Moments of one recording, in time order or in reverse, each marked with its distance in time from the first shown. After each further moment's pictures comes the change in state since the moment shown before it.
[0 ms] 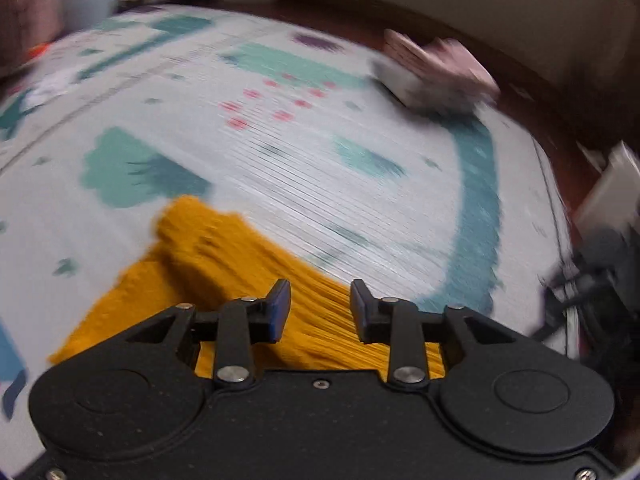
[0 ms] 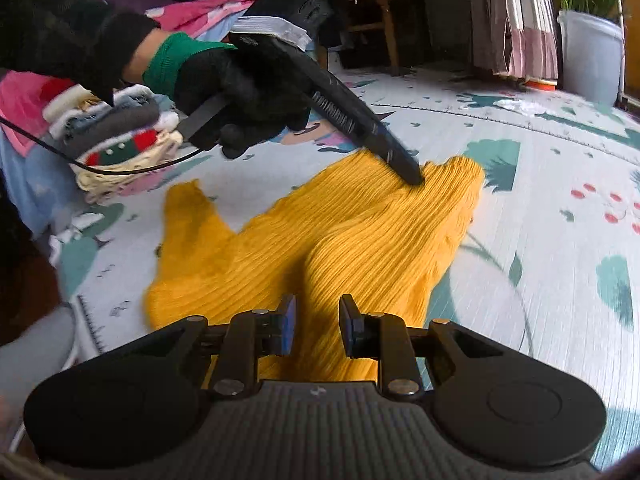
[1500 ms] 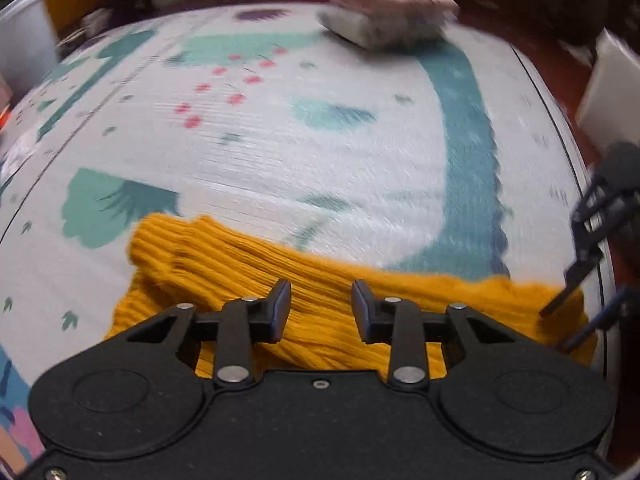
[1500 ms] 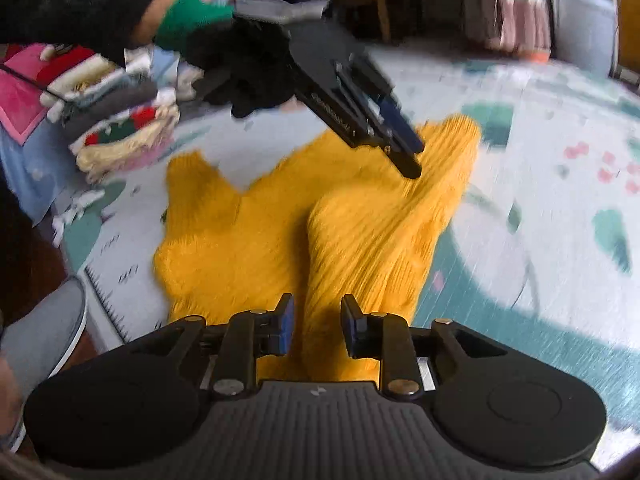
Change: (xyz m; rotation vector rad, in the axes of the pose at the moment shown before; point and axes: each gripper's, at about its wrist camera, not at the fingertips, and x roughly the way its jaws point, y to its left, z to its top) left arm 0.015 -0.029 0.003 0.221 0.083 0.068; right arm -0.024 0.017 -0.024 -0.003 0.024 -0.020
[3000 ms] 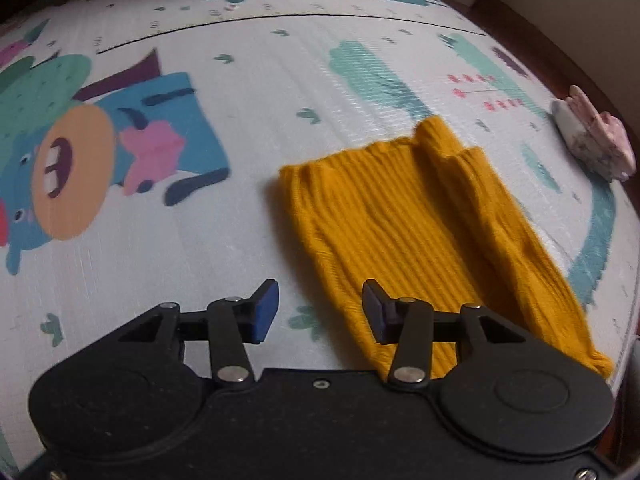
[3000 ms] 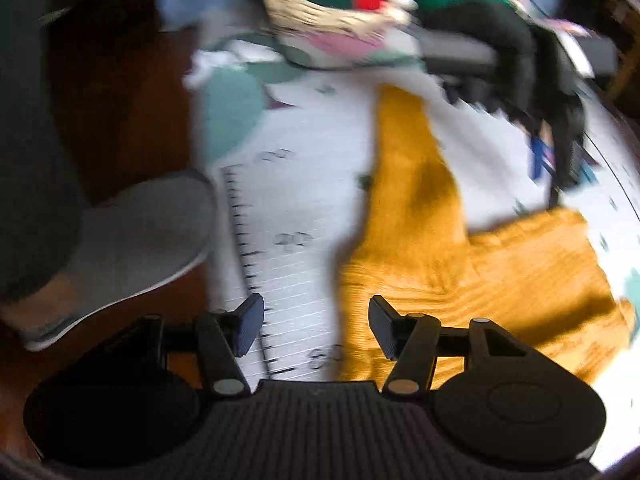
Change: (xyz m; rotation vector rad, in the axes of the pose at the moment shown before) left arm -0.082 0.113 -0.135 -0.769 -0.005 0.213; right arm 0.055 0.183 0.065 -0.620 0.394 0.179
